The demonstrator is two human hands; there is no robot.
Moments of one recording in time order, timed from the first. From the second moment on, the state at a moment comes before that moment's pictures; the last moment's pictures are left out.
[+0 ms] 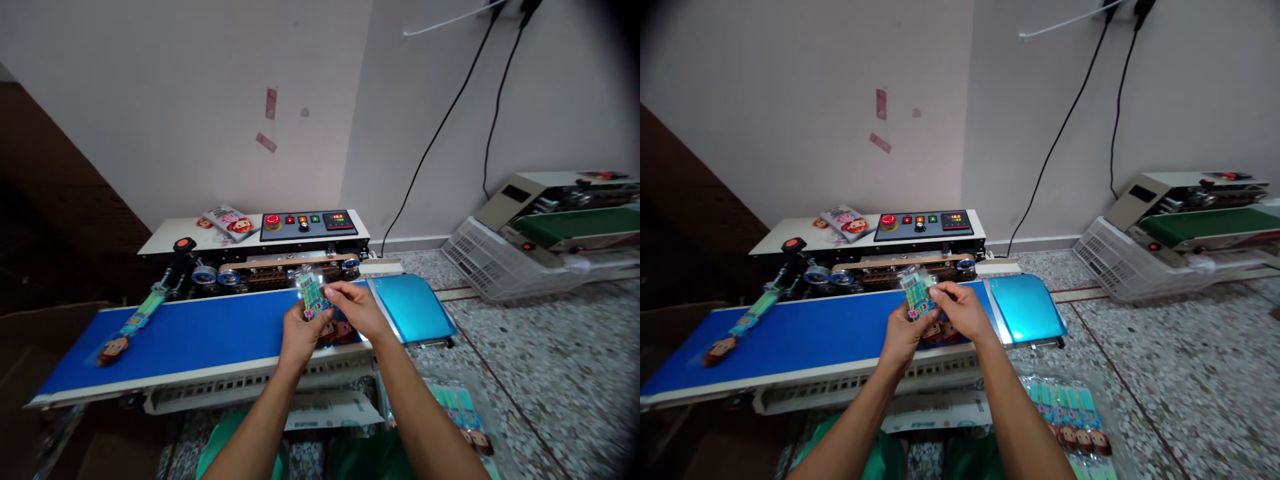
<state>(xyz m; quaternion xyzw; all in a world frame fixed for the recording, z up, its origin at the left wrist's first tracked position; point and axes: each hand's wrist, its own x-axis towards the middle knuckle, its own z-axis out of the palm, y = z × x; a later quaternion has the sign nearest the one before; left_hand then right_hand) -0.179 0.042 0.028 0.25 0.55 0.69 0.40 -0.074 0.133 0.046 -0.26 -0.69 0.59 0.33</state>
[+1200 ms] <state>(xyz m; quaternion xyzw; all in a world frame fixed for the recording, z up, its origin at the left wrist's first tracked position) -0.171 0.039 0.027 0.27 0.49 0.64 0.52 -0.059 0.149 0.048 -0.31 -0.71 0.54 0.33</state>
